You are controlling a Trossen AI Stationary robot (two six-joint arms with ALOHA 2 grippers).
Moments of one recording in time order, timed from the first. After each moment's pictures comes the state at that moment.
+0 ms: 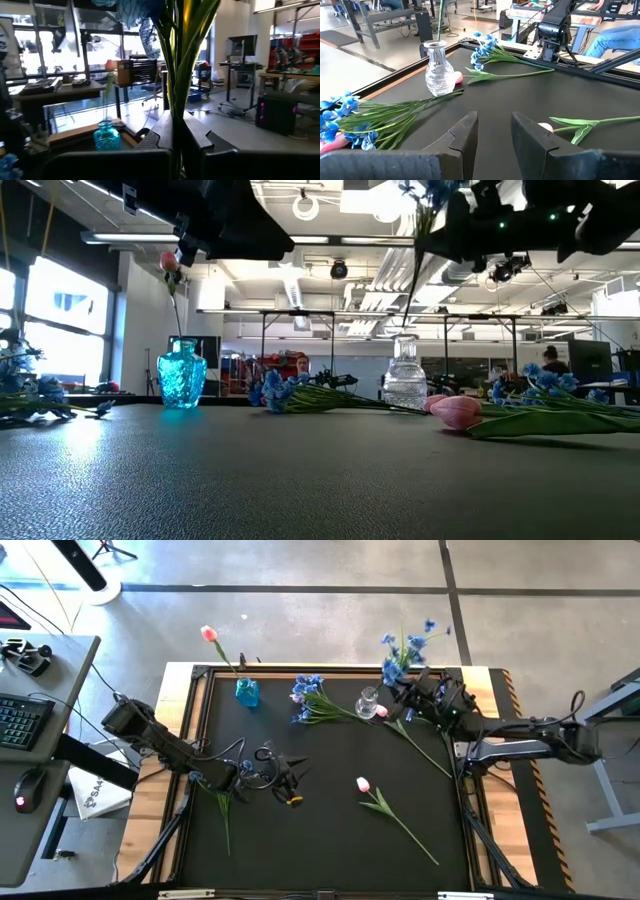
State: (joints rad) left arm -0.45 1.53 0.76 0.36 -0.95 -0.36; right arm -0.38 0.97 0.39 0.76 0.24 -0.02
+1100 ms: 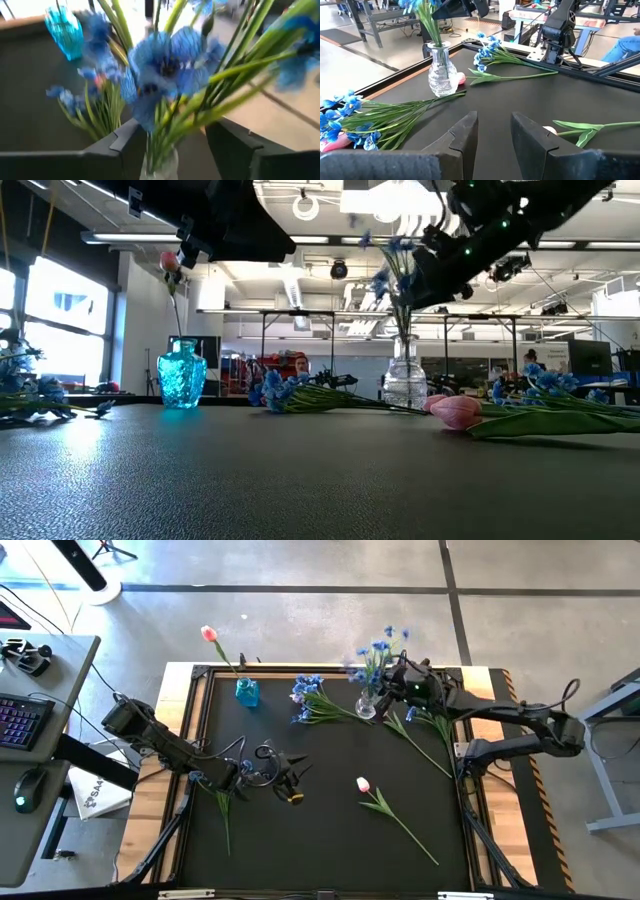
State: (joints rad) left arm -0.44 1.53 0.76 0.36 -0.95 -0.37; right arm -0.48 1.18 0.73 -0.03 0.21 0.03
